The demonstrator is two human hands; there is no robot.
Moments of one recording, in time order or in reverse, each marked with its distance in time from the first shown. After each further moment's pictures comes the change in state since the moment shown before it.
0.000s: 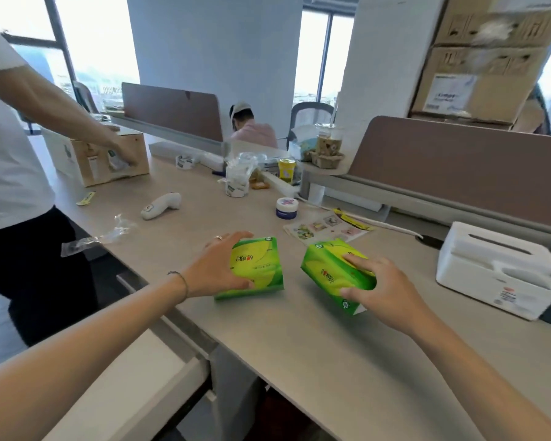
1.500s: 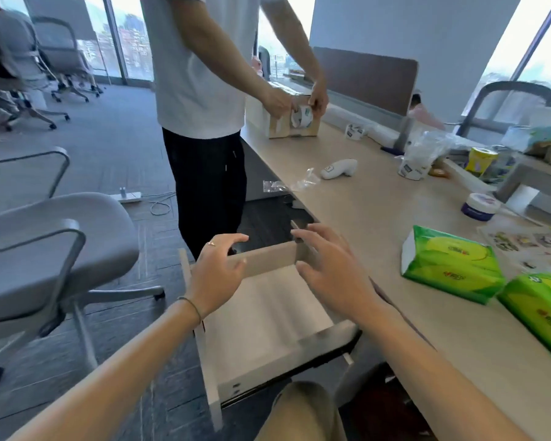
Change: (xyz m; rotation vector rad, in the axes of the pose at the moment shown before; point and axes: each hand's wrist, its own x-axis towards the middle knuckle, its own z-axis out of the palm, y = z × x) left_hand -0.271 -0.146 -0.054 -0.117 0.589 -0.613; right_hand -0.047 -0.283 0.206 0.104 -0.222 -0.716
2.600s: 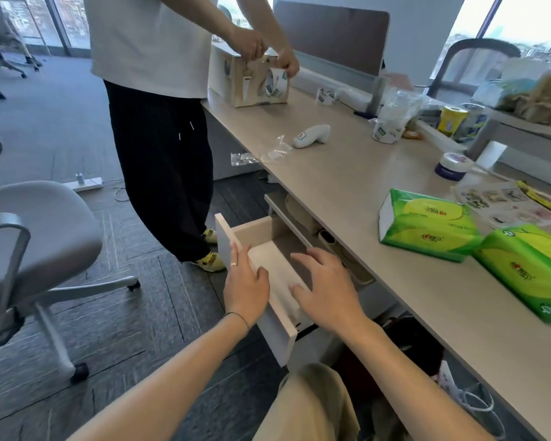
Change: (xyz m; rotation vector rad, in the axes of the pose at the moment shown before) left_hand -0.028 -0.002 0.131 -0.116 -0.078 -0.279; right_hand -0.045 0.061 0.058 -0.061 -0.081 0.254
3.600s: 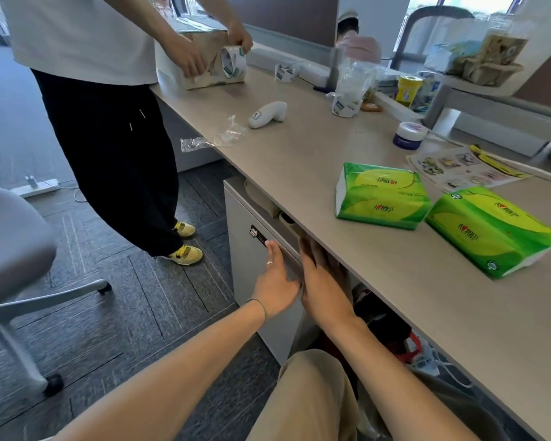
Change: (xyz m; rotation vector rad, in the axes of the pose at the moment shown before) left_hand -0.021 0.040 0.092 0.171 -0.575 0.077; right_hand -0.030 0.068 0.017 -0.329 0.121 0.097
